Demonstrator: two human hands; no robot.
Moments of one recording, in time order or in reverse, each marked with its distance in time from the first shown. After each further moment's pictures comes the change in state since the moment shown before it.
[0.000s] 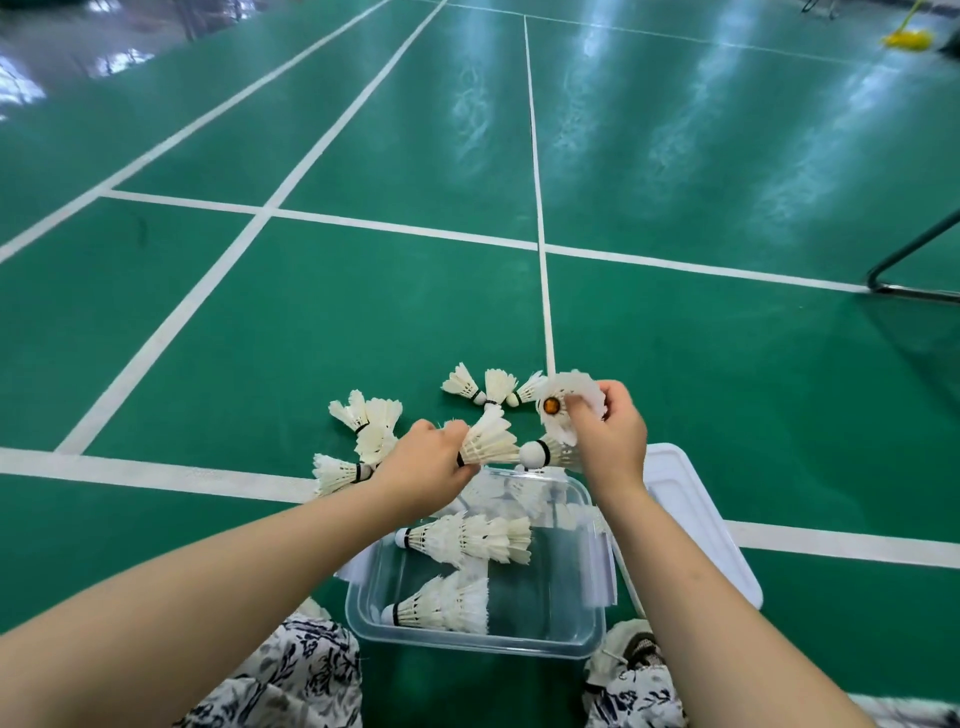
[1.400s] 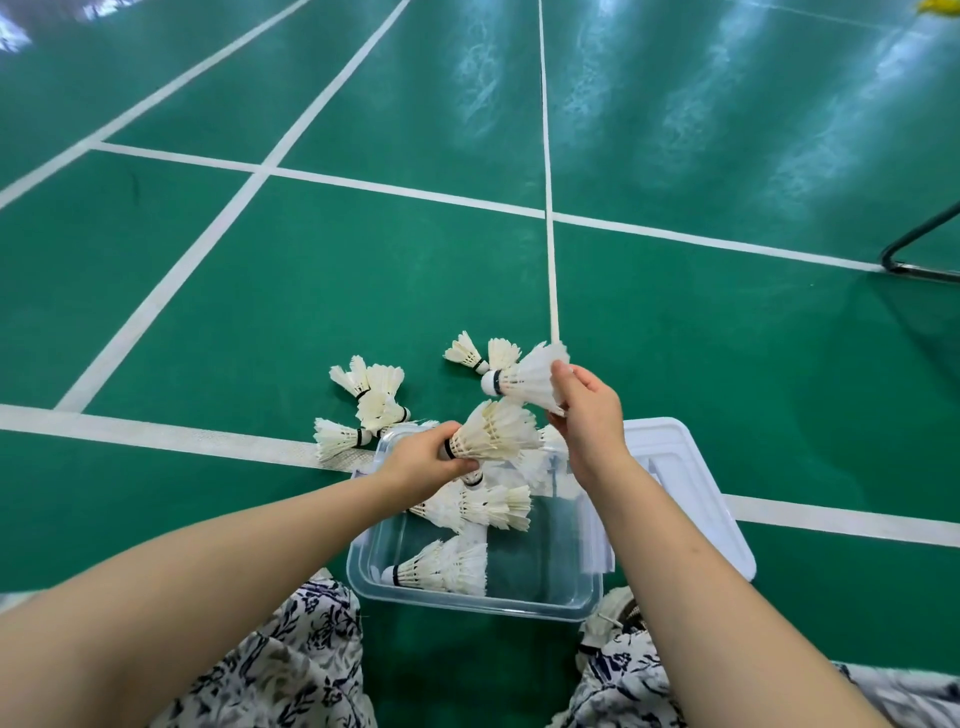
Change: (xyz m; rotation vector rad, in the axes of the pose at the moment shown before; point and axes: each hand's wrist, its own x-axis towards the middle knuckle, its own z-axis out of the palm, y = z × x) left_hand -0.016 -0.013 0.032 -0.559 -0.090 -0.170; right_hand -0.009 -0.001 0.018 0.380 -0.207 0.333
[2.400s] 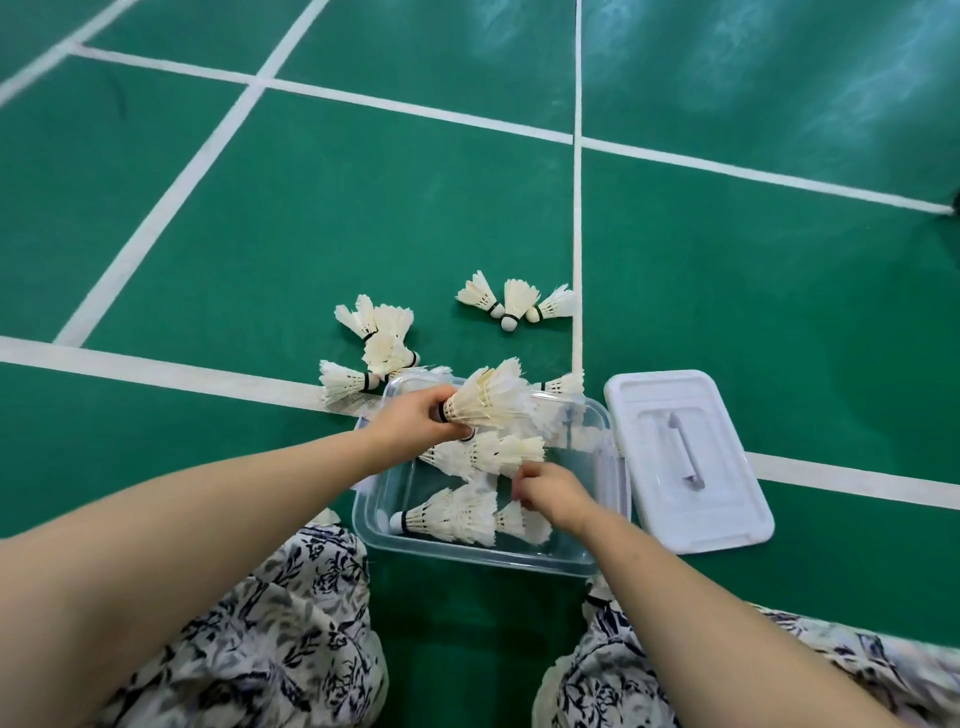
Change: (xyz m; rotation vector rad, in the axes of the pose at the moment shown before) left_hand 0.005 -0.028 0.001 0.019 -0.048 -0.056; right_hand -0.004 0.141 -0.029 -0.919 -0.445 0.342
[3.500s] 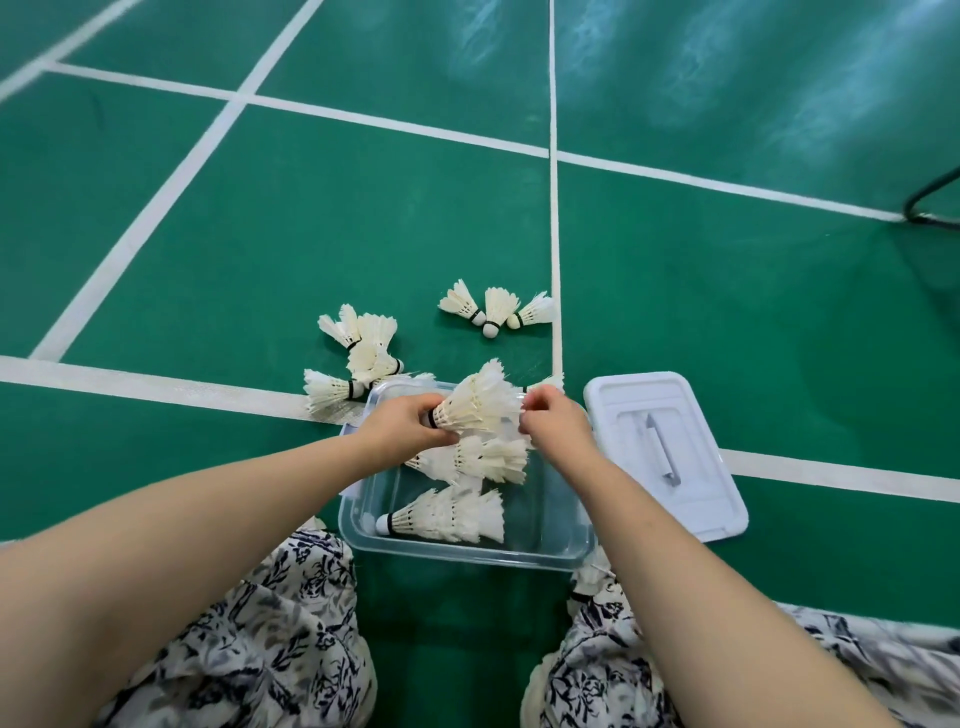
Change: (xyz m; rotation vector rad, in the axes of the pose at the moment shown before) left_hand -0.005 0.008 0.003 0.023 -0.018 -0.007; right_hand -0.016 -0.052 -0.043 0.193 0.347 -0.093
